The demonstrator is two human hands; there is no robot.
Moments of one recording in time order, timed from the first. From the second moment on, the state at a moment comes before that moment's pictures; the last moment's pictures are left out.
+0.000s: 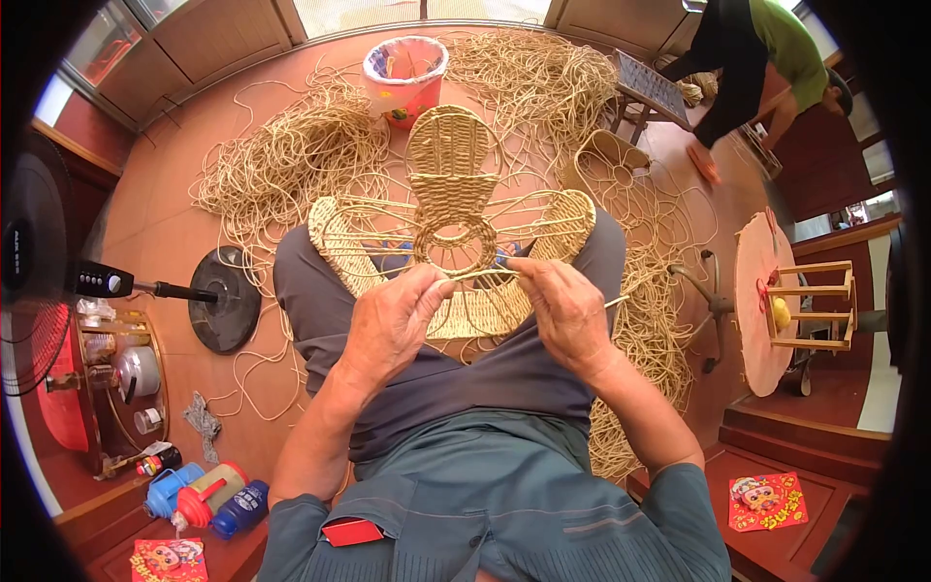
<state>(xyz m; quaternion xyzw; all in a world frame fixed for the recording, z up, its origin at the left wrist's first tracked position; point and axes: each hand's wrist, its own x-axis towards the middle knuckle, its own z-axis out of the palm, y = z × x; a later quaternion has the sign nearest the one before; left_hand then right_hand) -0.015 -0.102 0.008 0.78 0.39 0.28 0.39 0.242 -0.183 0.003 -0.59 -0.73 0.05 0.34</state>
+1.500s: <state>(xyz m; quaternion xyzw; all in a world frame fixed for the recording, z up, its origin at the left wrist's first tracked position) 0.052 0.000 0.028 0.86 0.41 0.29 0.11 0.244 -0.079 -0.019 -0.66 -0.51 0.18 0.52</state>
